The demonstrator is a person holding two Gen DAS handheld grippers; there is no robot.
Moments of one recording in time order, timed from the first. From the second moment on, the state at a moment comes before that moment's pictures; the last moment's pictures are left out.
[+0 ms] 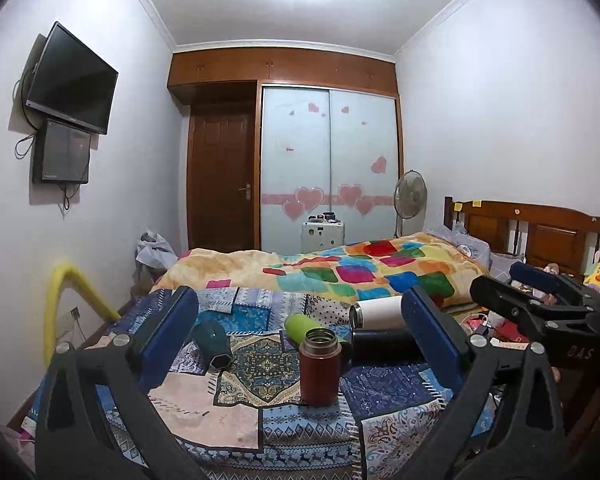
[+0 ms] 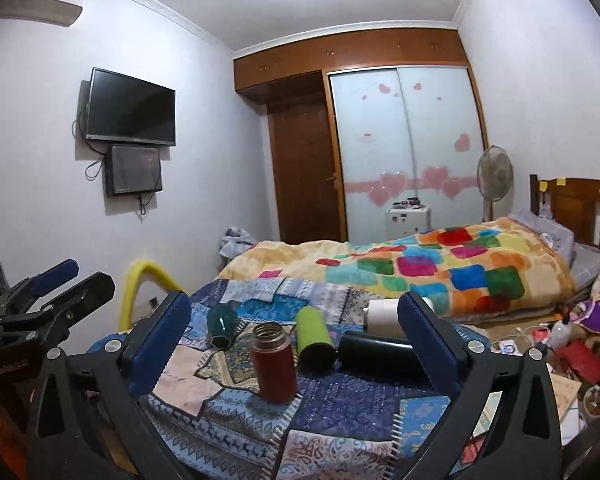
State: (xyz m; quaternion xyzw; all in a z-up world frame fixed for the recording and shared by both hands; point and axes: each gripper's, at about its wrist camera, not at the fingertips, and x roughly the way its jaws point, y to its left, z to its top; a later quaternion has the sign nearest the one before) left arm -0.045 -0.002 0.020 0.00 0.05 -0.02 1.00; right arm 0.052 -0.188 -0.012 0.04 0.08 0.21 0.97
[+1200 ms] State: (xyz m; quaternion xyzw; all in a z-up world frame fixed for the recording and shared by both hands) left arm -0.042 -0.002 0.012 -0.01 0.06 -0.03 1.00; right arm 0.041 -0.185 -0.017 0.03 0.07 0.20 0.98
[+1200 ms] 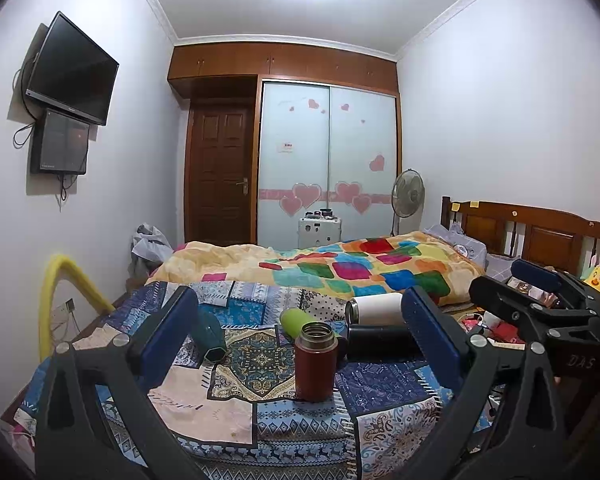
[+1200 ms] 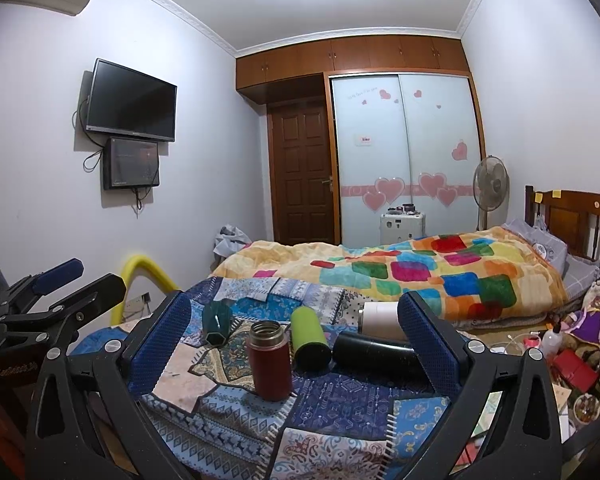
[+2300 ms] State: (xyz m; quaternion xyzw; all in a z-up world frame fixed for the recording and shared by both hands) left arm -0.039 -0.003 0.008 -0.02 0.07 -0.03 1.00; right arm 0.042 -0.188 -0.013 0.03 0.07 0.20 0.98
